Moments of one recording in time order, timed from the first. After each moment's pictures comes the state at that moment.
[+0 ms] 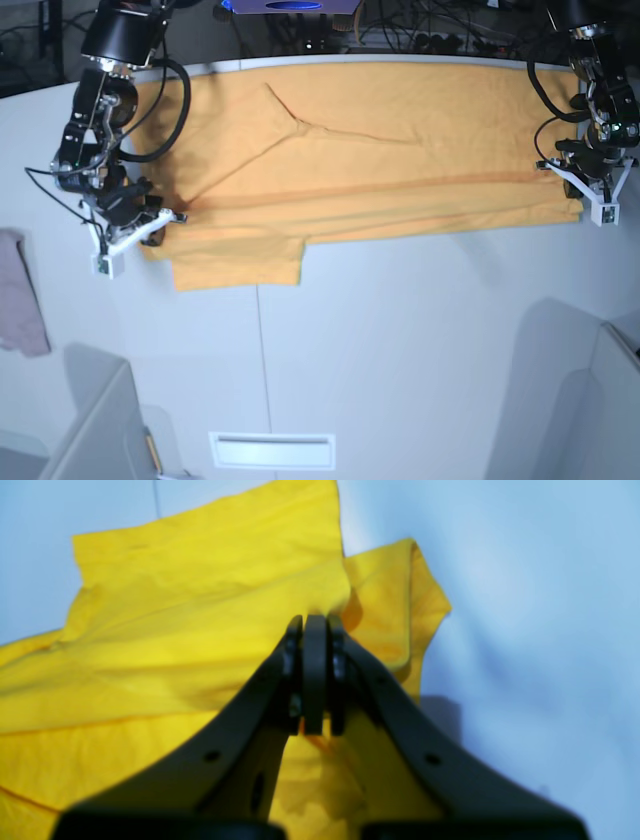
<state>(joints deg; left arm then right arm) 16.4 -23.9 -29.3 92.3 -21.7 -16.1 48.7 -2.3 5.2 17.9 97.9 19.4 10.4 -59.8</state>
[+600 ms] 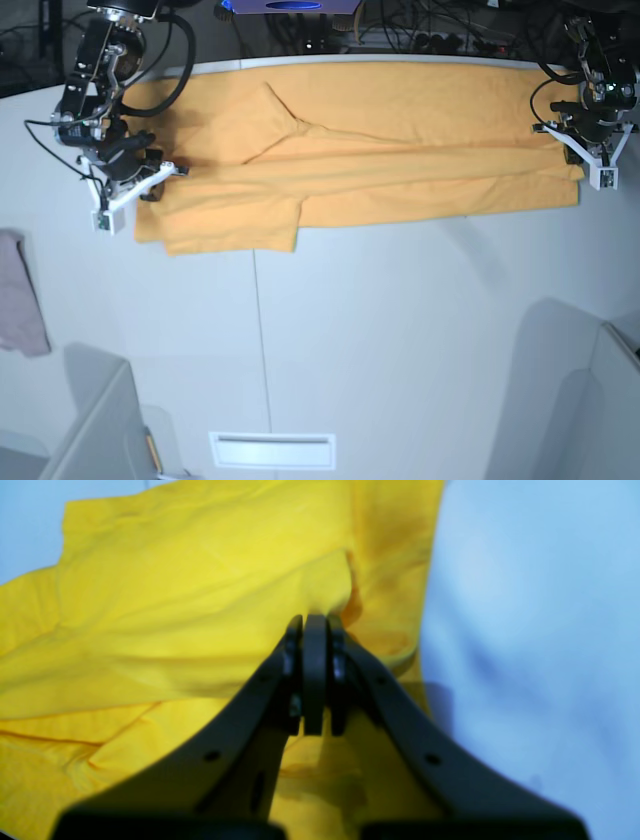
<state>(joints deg) 26.3 -20.6 -33.1 100.1 -20.9 -16.1 48.6 -12.8 3.4 19.1 107.5 18.8 10.4 -62.7</state>
